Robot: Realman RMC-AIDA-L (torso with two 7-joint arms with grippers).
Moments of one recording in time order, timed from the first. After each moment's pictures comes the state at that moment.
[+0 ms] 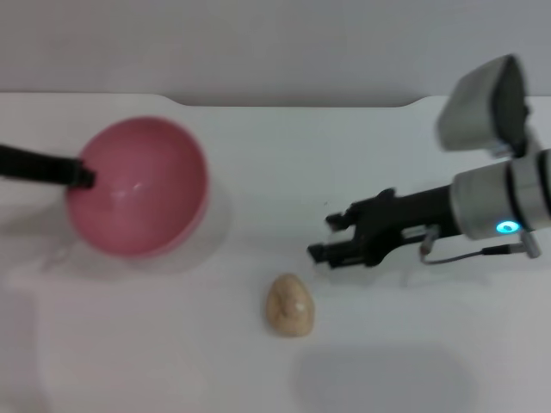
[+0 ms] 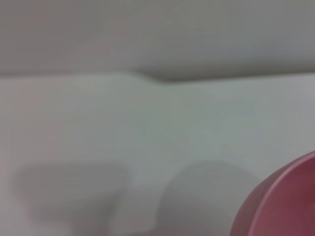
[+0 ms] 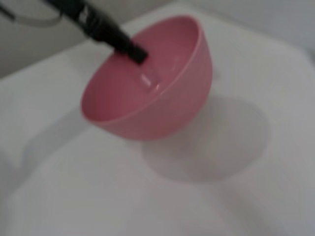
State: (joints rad) left arm -0.47 -2.03 1.04 1.27 -0.65 -1.34 0.52; right arm 0.52 2.07 -1.42 -1.04 -2.01 -1.21 2.03
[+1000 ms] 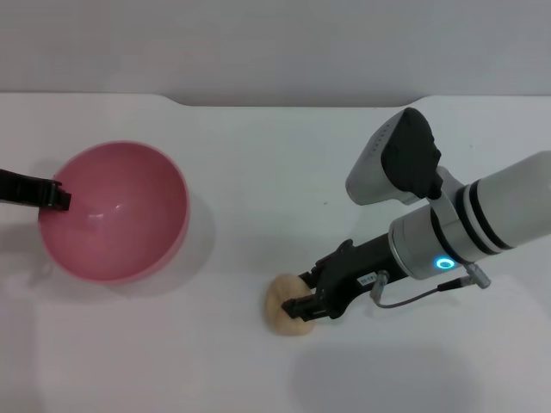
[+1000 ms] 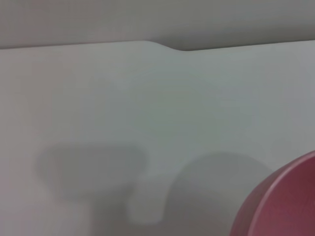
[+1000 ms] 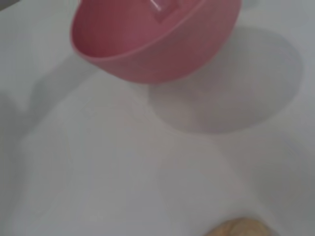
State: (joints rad) left arm -0.43 -2.05 1.05 1.40 -0.55 -1.45 0.49; right arm 0.63 2.08 -1.68 -0.90 -2.03 -1.11 2.17
